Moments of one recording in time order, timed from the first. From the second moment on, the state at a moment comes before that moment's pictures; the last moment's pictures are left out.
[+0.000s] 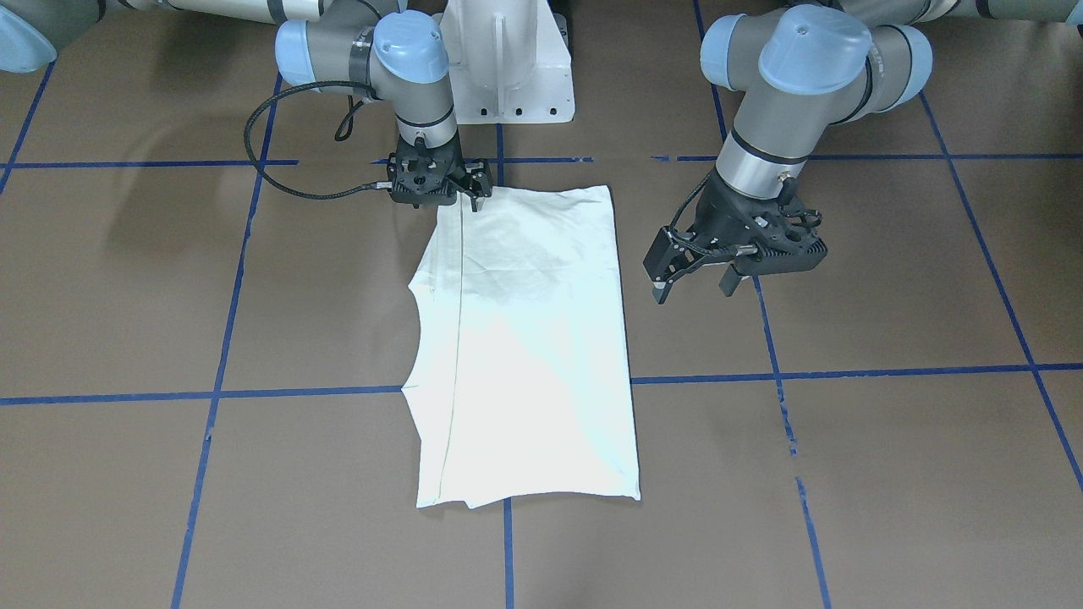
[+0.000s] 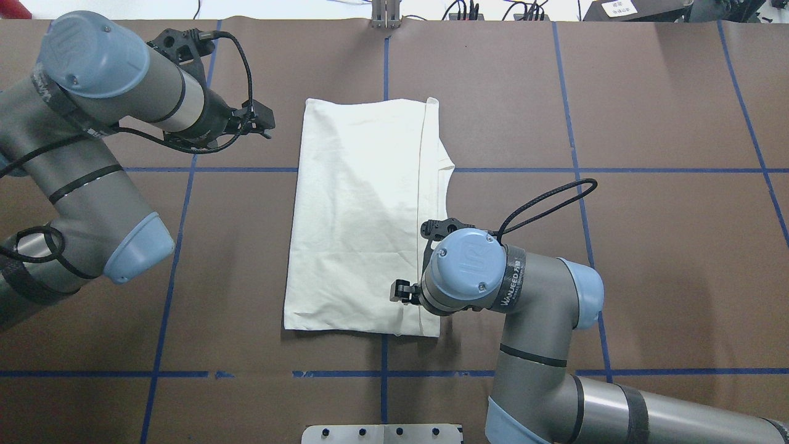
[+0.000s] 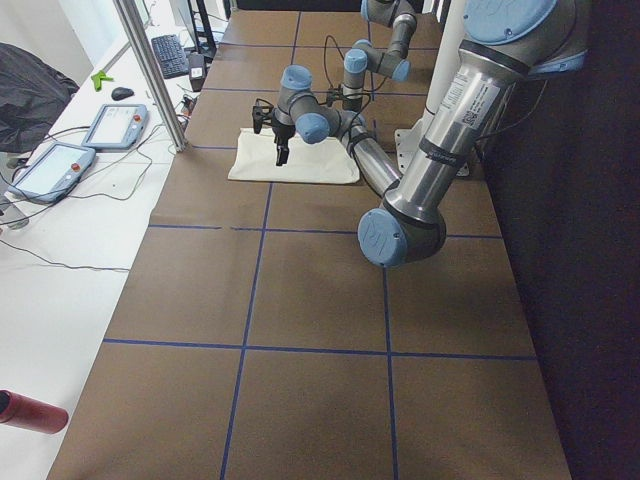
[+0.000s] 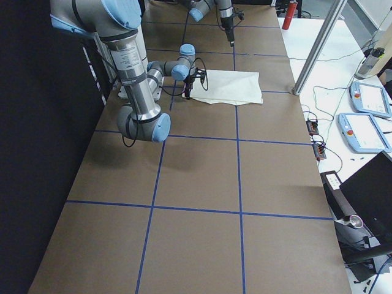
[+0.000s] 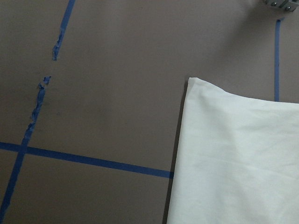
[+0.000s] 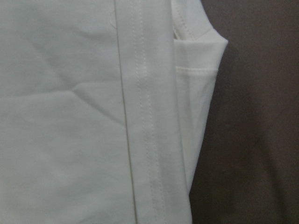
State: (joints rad) left arm -0.79 -2.08 -1.81 -1.75 -1.92 -1.27; right arm 0.32 -1.02 1.75 -1.55 1.78 1.46
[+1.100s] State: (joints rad) left arm -0.77 -2.08 -1.81 -1.75 -1.92 -1.28; right arm 0.34 -1.00 1.76 -1.73 1.78 1.39
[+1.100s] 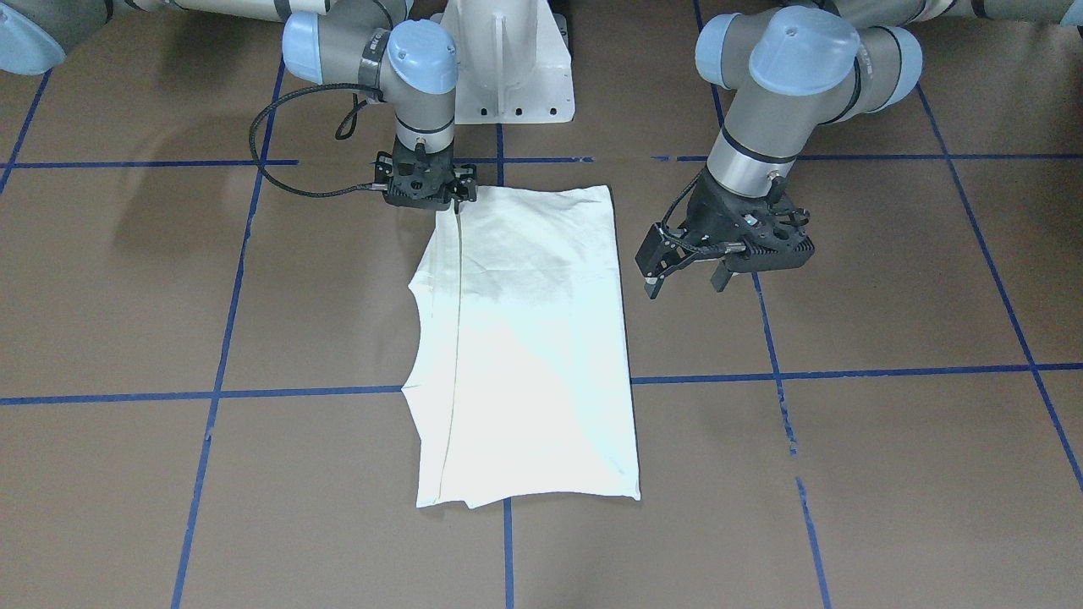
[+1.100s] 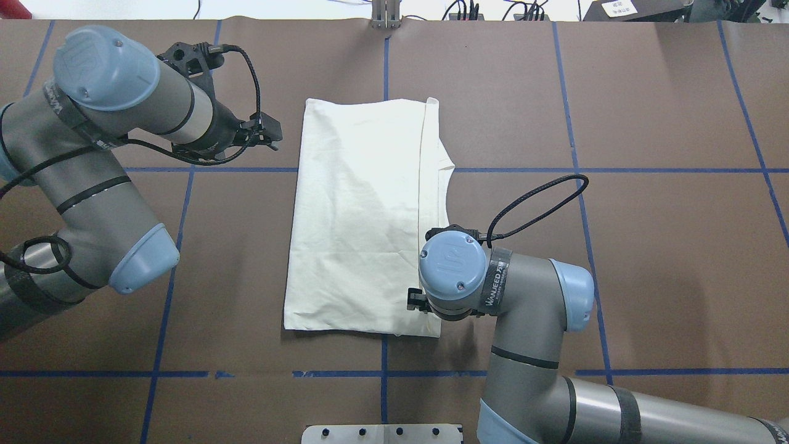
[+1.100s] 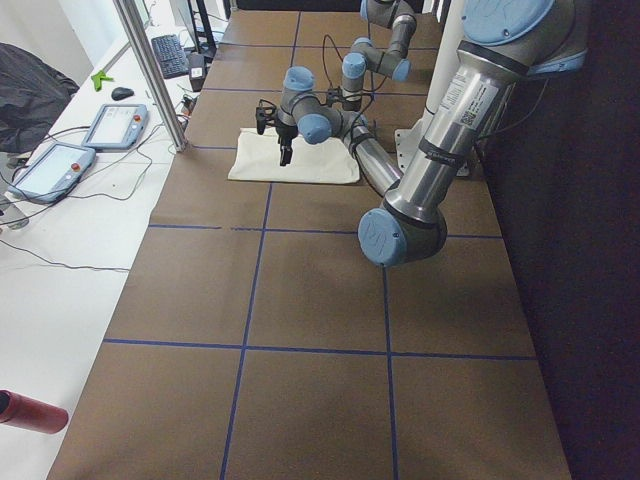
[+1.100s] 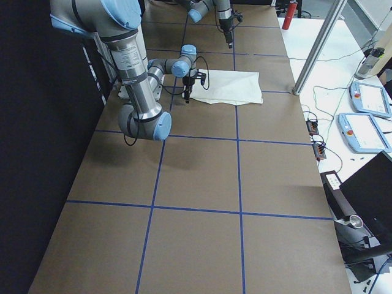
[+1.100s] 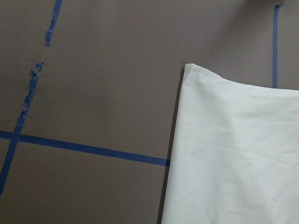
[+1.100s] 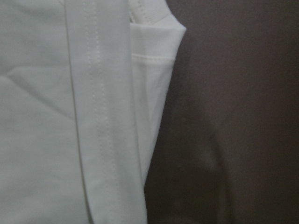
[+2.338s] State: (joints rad) left arm -0.66 -2.06 -1.81 -1.78 -1.92 -1.52; right arm 0.45 -1.00 1.87 -1.79 1.78 1.27
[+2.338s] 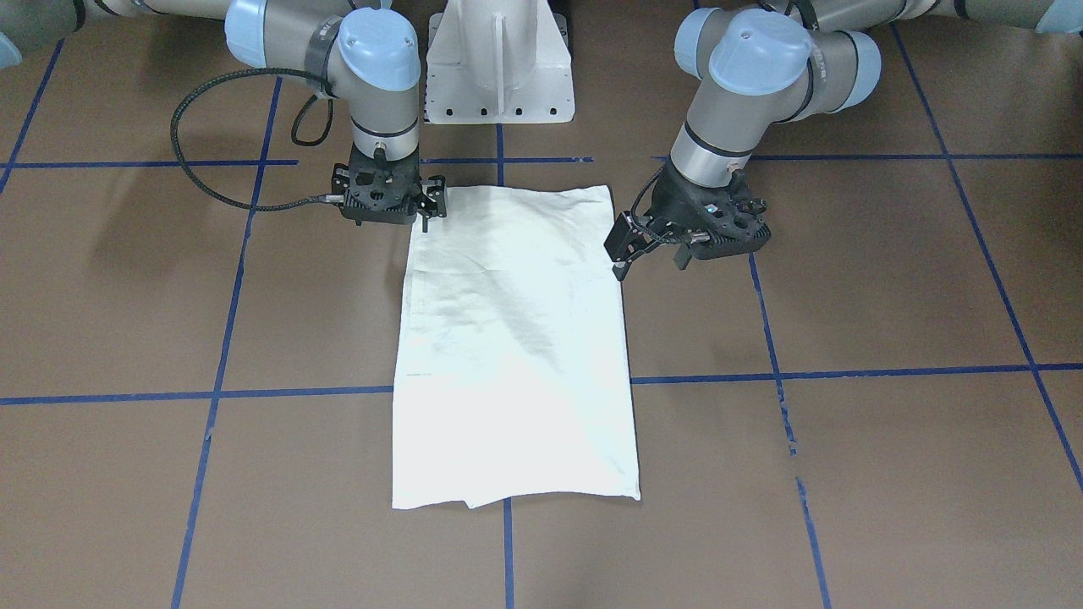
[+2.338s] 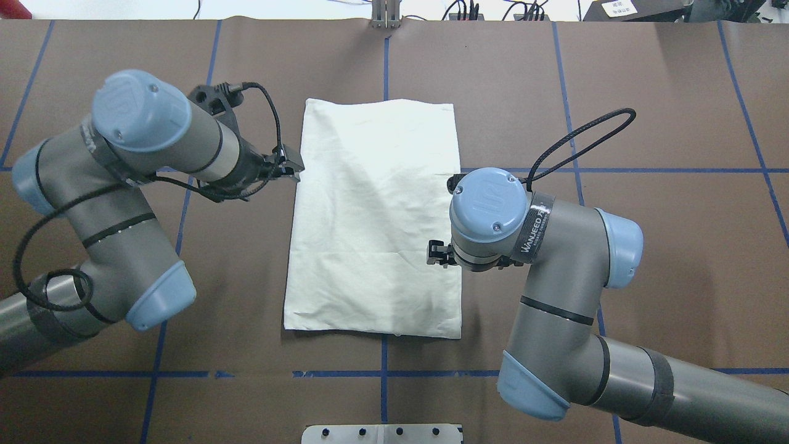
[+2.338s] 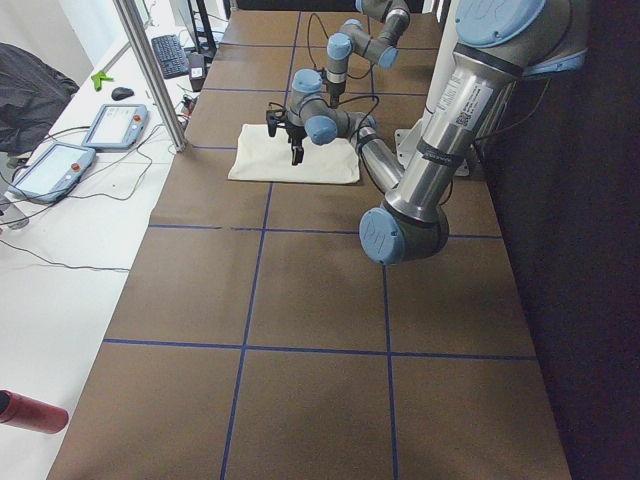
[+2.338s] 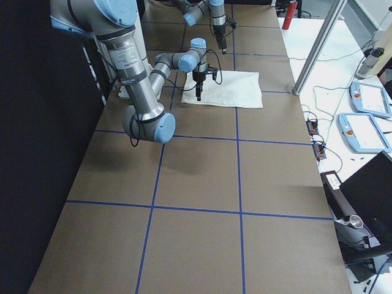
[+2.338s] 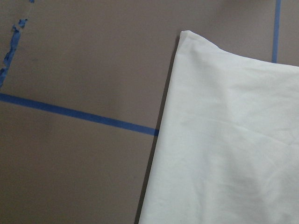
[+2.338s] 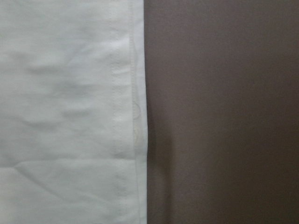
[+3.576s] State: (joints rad) left arm -0.32 -2.02 -1.84 -1.63 -1.76 -2.01; right arm 0.47 -1.00 1.91 -1.66 1.78 1.30
